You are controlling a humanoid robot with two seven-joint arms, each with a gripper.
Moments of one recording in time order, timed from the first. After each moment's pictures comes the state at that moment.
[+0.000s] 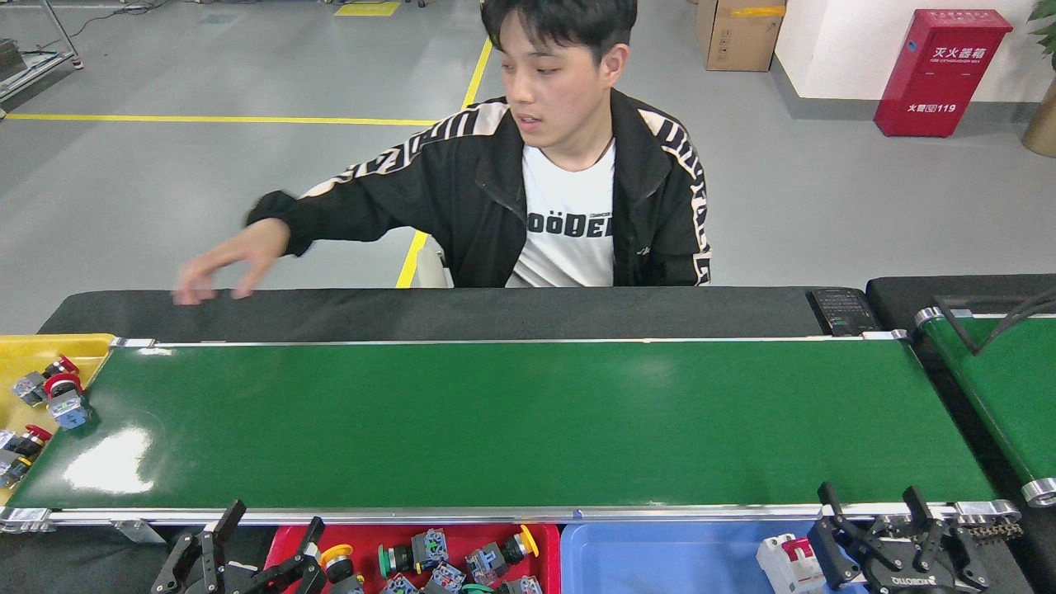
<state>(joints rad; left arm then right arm) 0.28 -0.04 0.26 -1.76 -1.54 -0.39 -0.02 0.30 -0.23 -0.05 -1.76 1.13 0.03 -0.04</state>
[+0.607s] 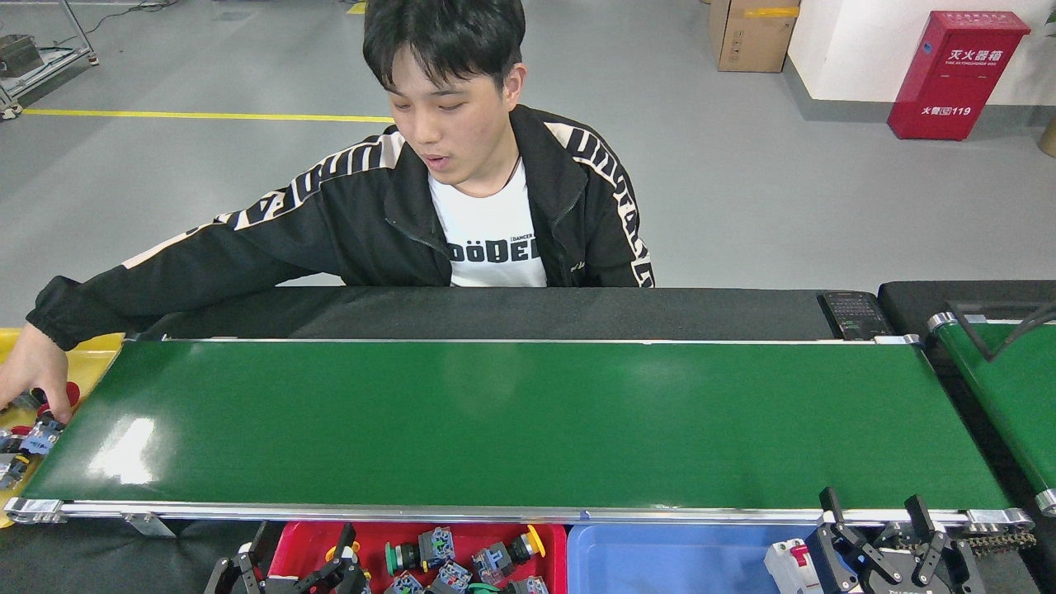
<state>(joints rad) 0.29 -0.07 0.11 -1.77 -1.54 -0.20 -0.03 0.31 -0.17 -0.06 -1.76 1.13 0.04 -0.15</state>
